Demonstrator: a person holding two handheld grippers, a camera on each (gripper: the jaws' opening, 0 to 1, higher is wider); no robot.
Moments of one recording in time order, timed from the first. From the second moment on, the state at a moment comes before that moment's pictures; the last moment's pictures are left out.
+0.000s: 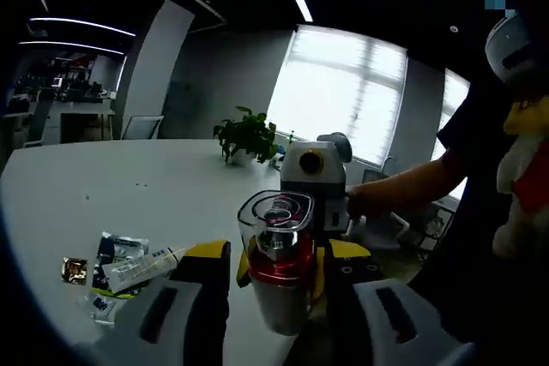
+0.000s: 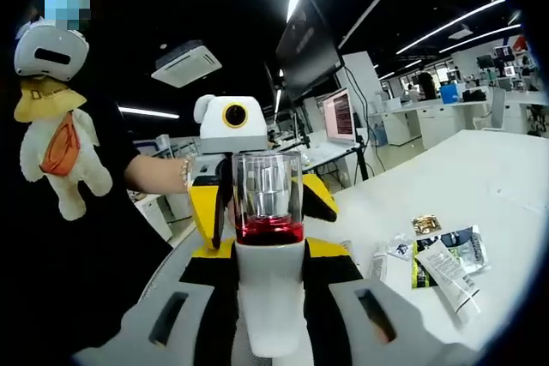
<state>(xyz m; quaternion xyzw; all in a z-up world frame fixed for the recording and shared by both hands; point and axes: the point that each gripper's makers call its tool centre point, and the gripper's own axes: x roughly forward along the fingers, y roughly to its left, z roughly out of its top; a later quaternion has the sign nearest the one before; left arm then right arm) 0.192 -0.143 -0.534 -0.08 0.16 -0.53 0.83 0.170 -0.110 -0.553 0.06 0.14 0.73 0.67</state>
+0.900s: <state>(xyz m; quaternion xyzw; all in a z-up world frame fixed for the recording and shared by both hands) 0.216 -0.177 -0.537 -0.02 0.17 -0.58 0.80 0.202 -0.135 -0.563 0.04 0.13 0.67 0.73</state>
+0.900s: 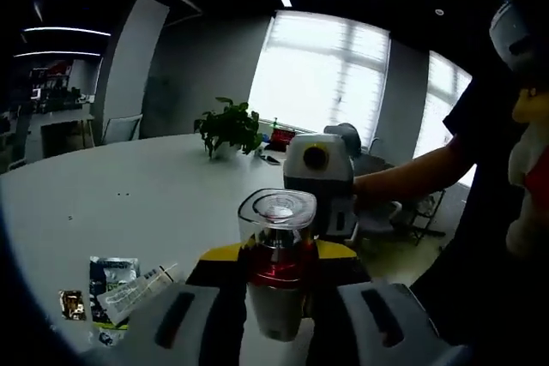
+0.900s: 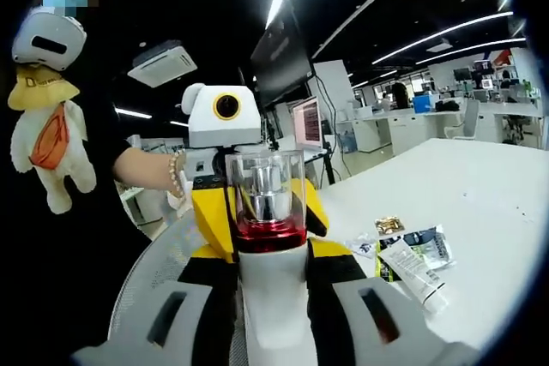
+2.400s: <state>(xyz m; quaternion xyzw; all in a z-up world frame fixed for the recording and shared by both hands) 0.250 -0.191 -0.639 0.08 0.19 -0.59 0.78 0.247 -0.165 -0.699 -0.17 0.22 0.61 0.74</state>
